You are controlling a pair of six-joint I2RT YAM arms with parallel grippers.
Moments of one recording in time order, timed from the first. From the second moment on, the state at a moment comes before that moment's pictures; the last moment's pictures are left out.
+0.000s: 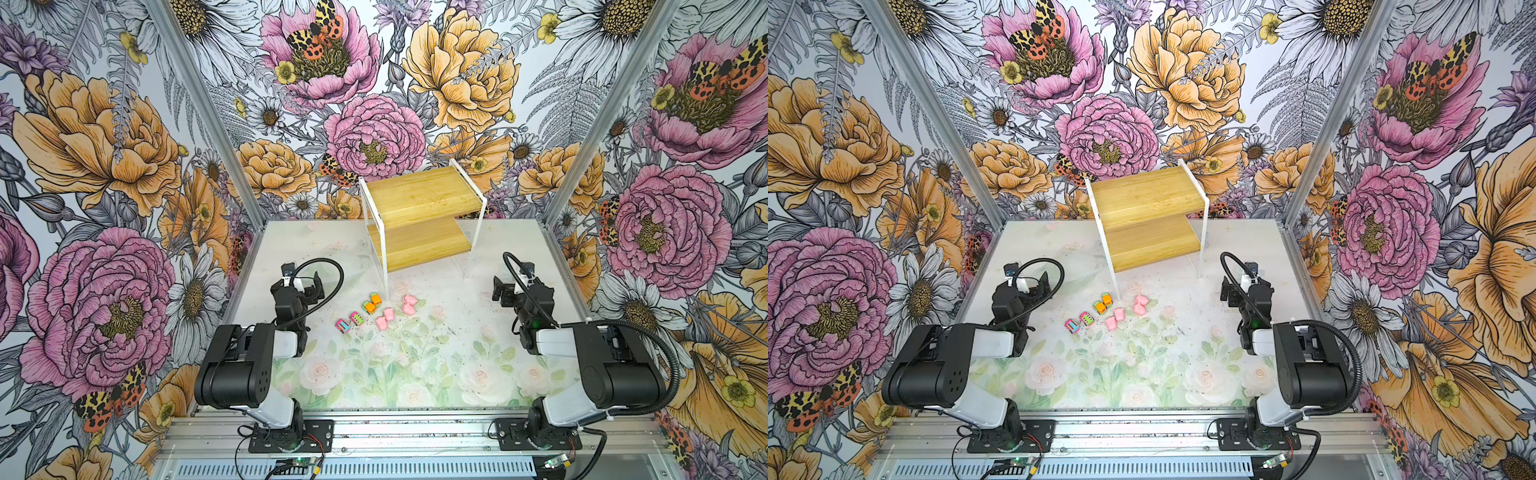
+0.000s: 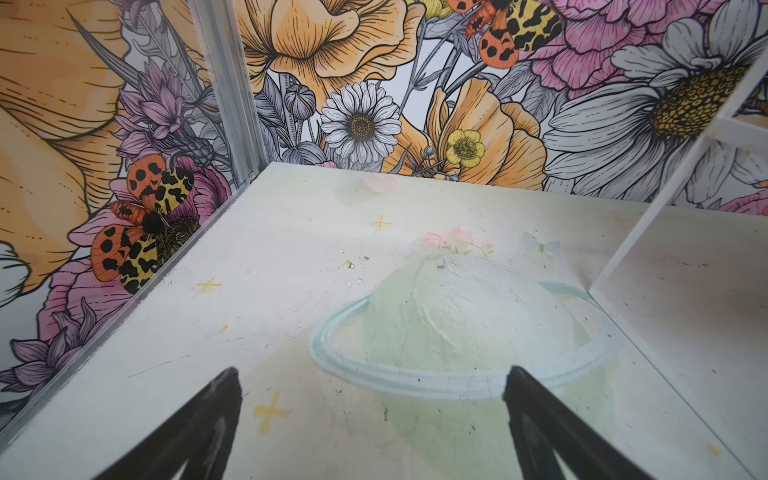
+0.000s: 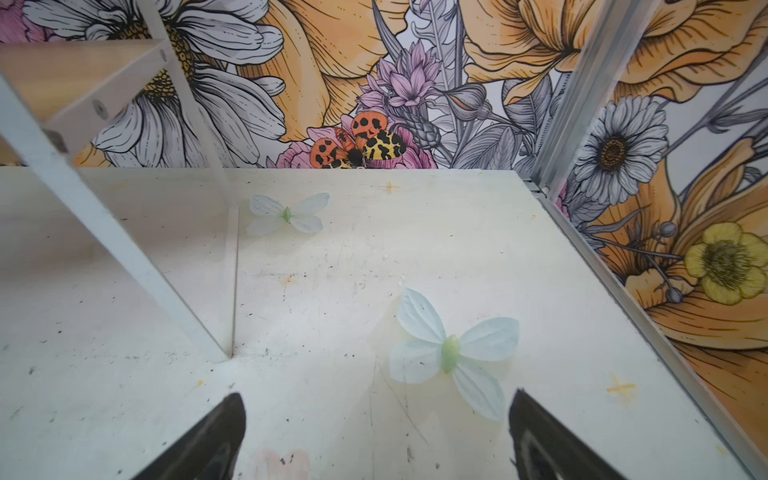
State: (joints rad) left arm 0.01 1.54 0.38 0.97 -0.14 -0.07; right arm -0.03 1.52 0.38 0.84 -0.05 -0.03
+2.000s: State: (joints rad) left arm -0.44 1.13 0.31 0.49 -0.25 -0.42; right arm 0.56 2.04 0.62 1.09 -0.44 -0.04
